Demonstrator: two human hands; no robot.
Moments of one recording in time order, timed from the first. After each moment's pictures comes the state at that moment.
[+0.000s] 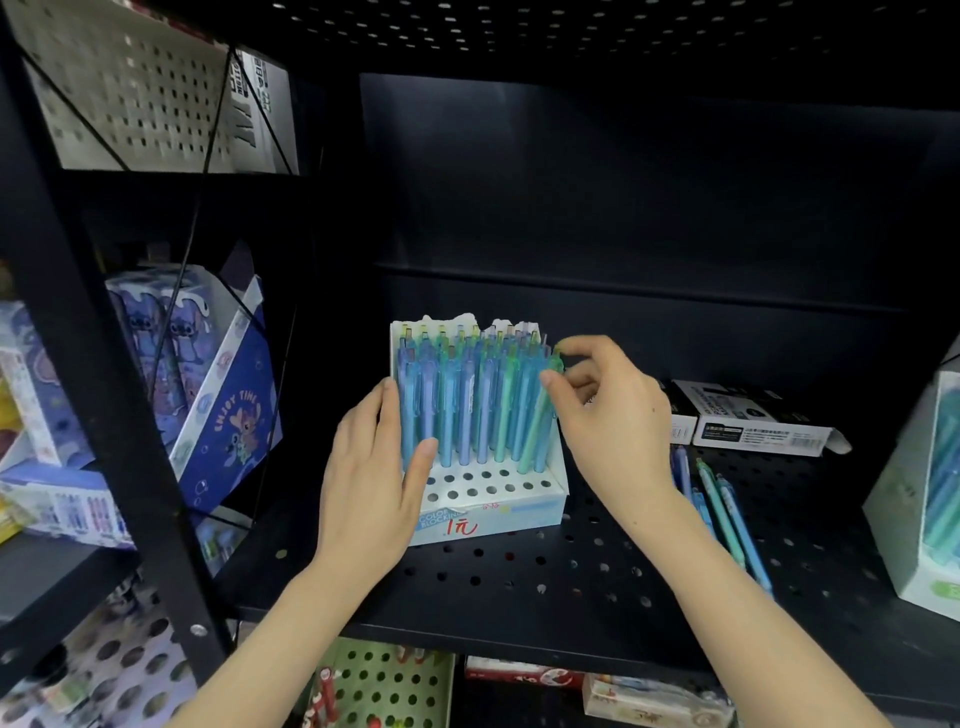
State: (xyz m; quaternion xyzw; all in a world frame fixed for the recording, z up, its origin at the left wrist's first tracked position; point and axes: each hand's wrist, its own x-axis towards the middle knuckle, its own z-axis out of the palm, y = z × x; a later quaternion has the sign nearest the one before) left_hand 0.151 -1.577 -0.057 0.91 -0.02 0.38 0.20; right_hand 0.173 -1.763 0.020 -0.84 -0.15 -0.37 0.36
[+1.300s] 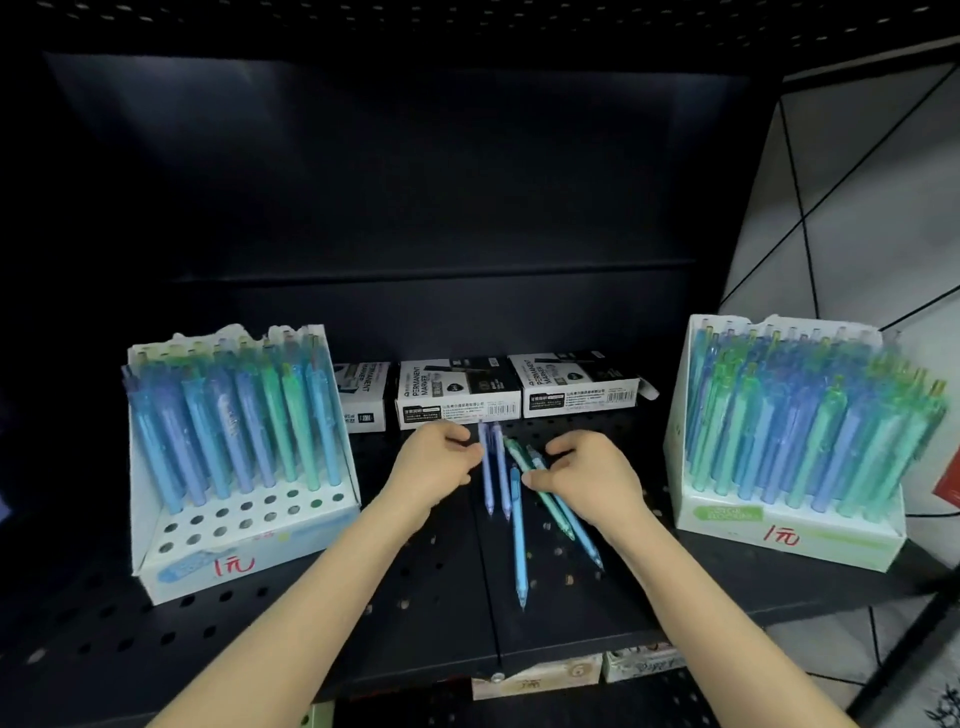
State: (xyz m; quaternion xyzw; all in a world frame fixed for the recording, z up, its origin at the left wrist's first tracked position) left_hand 0.221 -1.773 -0.039 0.85 -0.02 -0.03 0.53; right_hand 0.195 -1.934 -0.049 -0.91 0.10 -0.07 0.39
